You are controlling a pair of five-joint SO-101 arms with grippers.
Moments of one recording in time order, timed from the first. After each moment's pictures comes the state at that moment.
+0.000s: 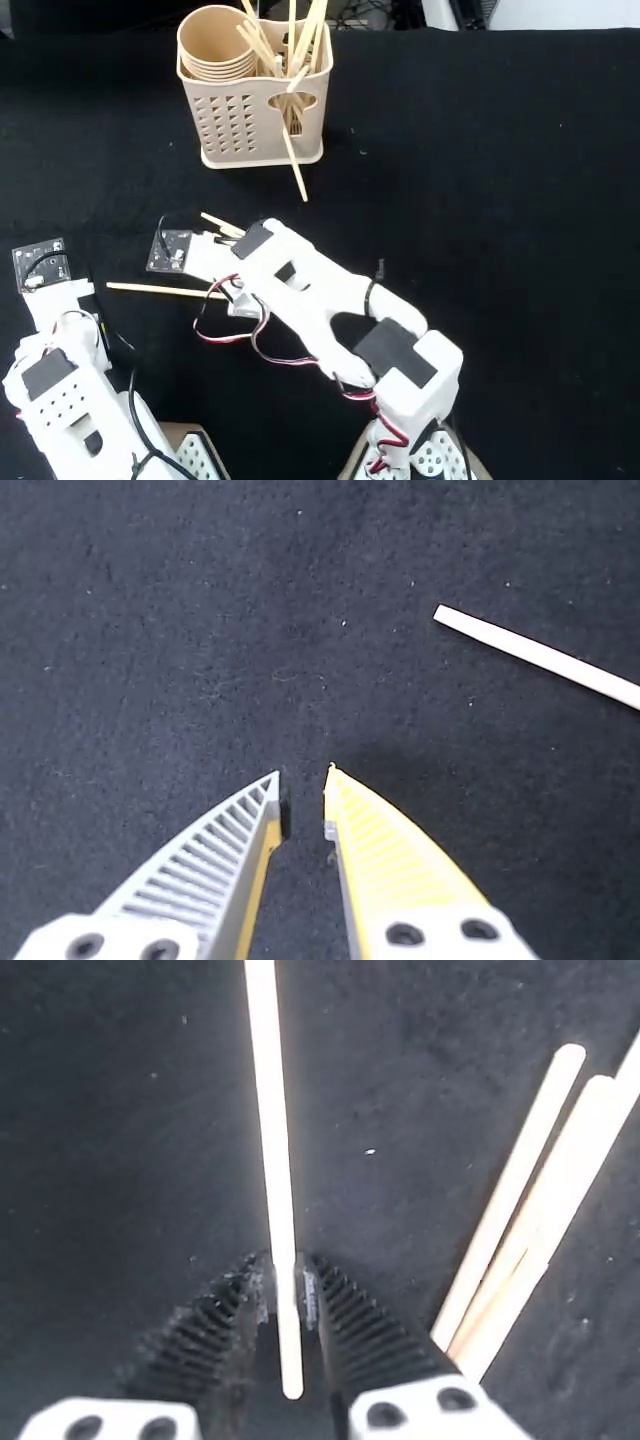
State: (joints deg) left arm -44.6 -69.5 82.6 54.8 -22.3; right arm -44.1 14.6 22.0 55.3 39.2
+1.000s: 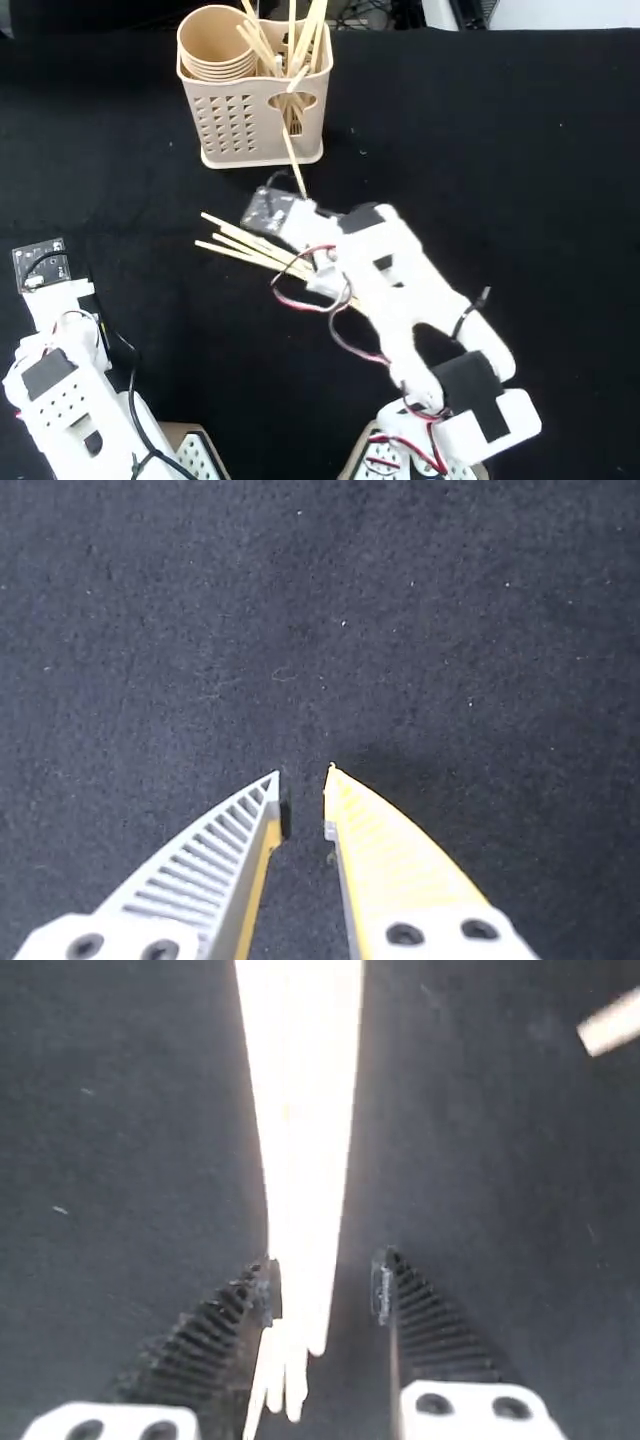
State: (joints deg) left arm -44.6 -69.5 82.6 54.8 -22.3; right arm -24.3 -5.6 38.9 55.7 46.0
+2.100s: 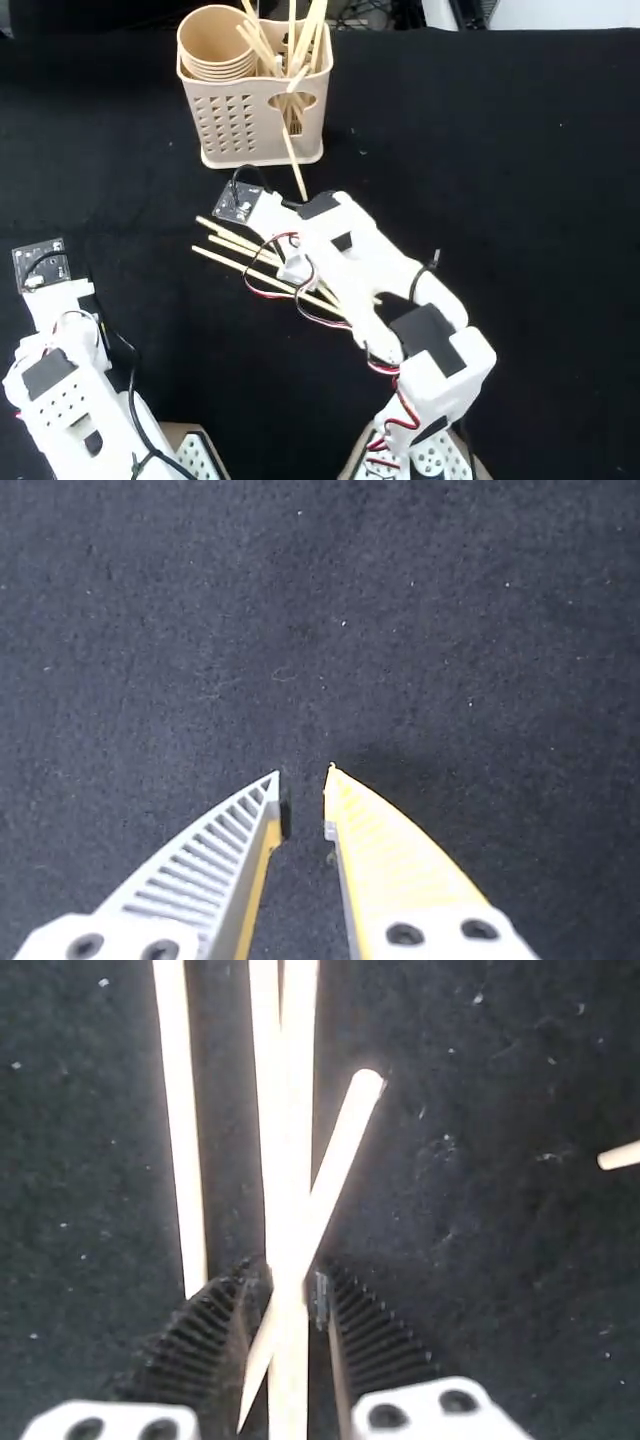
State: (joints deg) left arm -44.6 -69.5 82.6 54.8 -22.3; right arm -27.7 12.6 25.8 53.1 40.8
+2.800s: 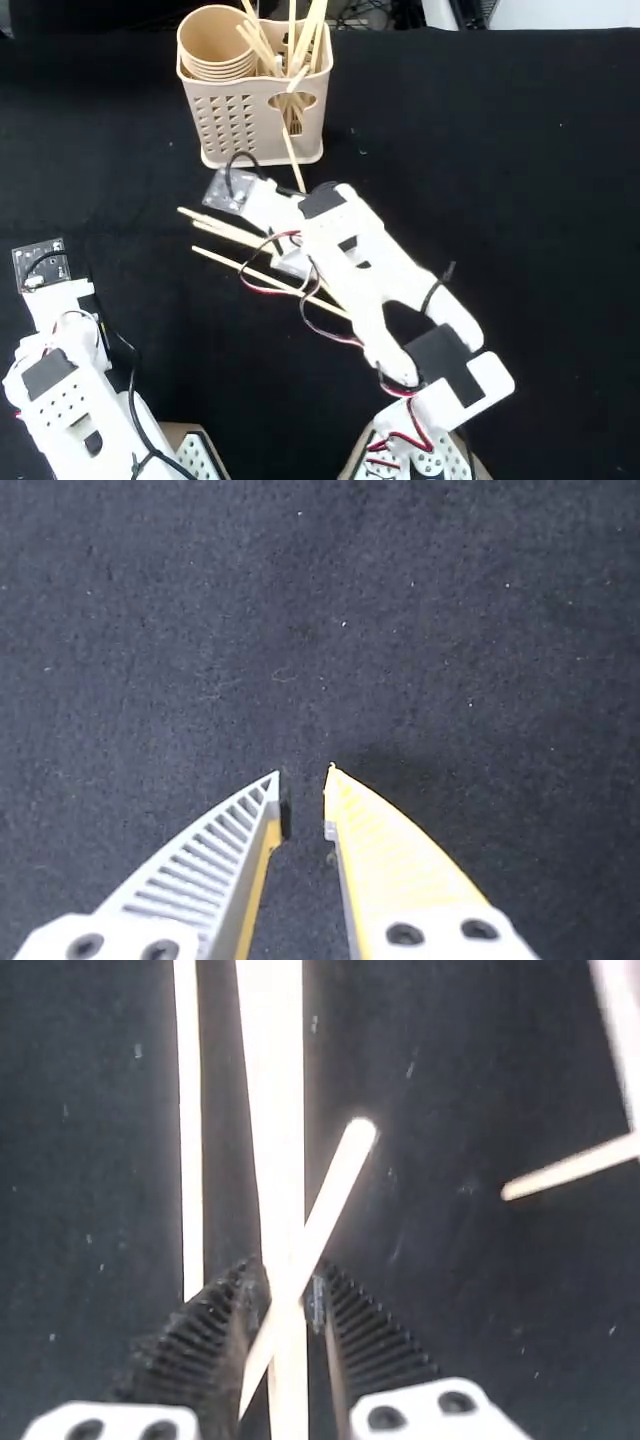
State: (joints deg) left arm -44.6 -69.5 82.6 54.8 -22.3; right arm -29.1 4.4 24.4 54.1 41.5
